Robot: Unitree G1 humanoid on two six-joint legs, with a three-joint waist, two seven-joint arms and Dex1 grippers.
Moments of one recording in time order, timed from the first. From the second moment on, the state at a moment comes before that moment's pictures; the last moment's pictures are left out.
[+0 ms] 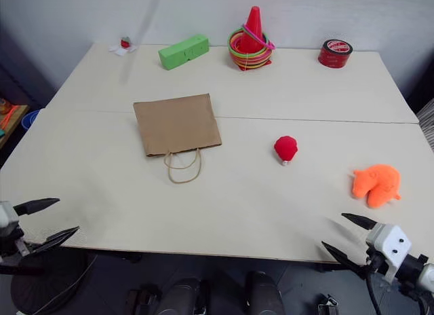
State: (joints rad) left arm 0.38 0.85 0.65 -0.04 -0.42 0.01 -1.06; right arm 0.45 -0.69 -0.47 -0.10 0.37 -0.20 1.05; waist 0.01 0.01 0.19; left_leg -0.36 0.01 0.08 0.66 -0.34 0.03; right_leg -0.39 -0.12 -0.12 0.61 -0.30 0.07
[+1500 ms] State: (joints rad) left arm -0.66 0.61 -0.15 0.32 -0.09 -0.05 -1.02; right arm 0.09 -0.52 -0.15 -0.49 0.42 0.17 0.67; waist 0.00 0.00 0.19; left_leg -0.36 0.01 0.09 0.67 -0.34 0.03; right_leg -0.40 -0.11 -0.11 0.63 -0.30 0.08
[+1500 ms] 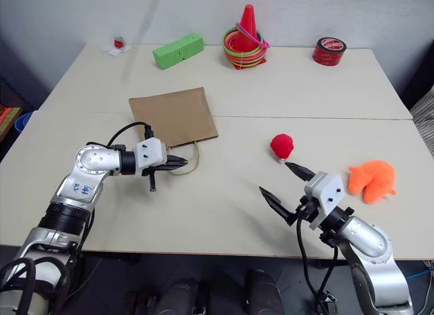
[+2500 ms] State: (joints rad) left arm -0.80 0.44 0.23 -0.19 -0.95 1.25 -0.58; right arm -0.47 -0.22 0.30 -0.11 -0.01 0.37 0.38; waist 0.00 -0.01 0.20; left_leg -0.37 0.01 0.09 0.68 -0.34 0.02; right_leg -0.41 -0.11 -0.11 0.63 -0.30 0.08
